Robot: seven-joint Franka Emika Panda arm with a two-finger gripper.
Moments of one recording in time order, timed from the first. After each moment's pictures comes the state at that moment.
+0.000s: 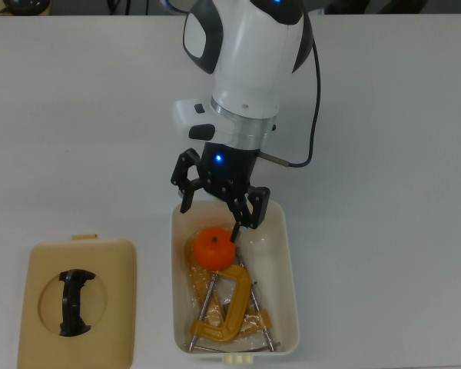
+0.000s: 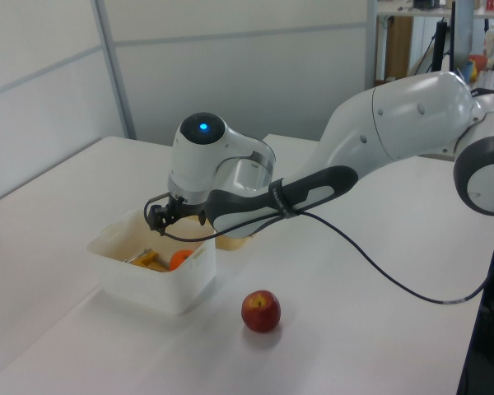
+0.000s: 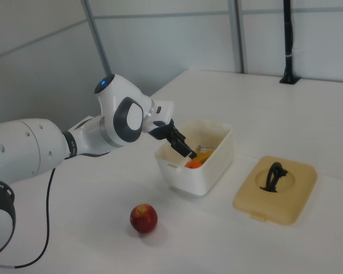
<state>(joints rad) 0.21 0.49 -0.09 -1.49 -0.40 2.41 0.95</state>
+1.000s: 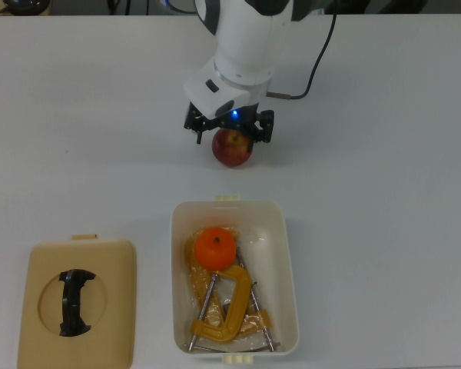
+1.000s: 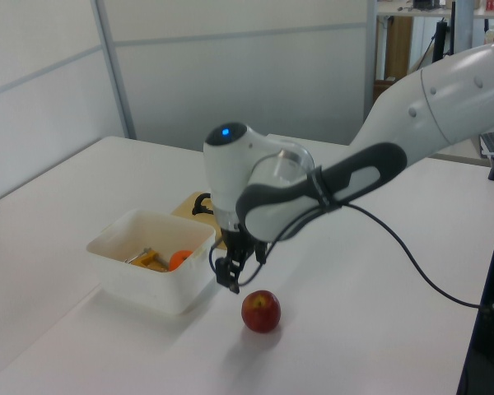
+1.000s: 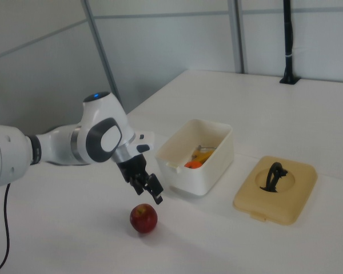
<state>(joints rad) 0.22 0.25 -0.02 -1.87 -0.19 2.15 0.40</state>
